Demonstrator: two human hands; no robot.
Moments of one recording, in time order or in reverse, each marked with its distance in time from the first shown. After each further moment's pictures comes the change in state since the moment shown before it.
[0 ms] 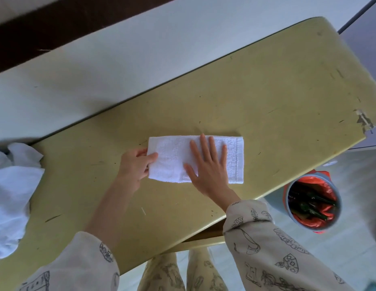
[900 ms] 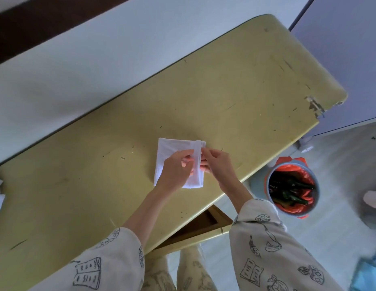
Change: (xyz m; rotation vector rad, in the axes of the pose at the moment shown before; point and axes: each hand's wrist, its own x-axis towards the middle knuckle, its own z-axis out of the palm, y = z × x) left_hand -0.035 -0.017 0.149 0.527 -0.286 0.585; right_hand -0.021 0.077 -0.064 1.328 0.024 0.719
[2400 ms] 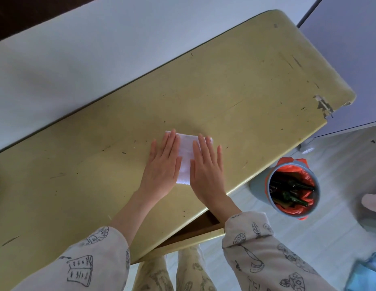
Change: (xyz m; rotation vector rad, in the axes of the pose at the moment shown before) left_hand 0.006 -0.067 -0.014 0.765 0.166 0.421; right_hand -0.004 0.050 0.033 -1.187 0.301 -0.804
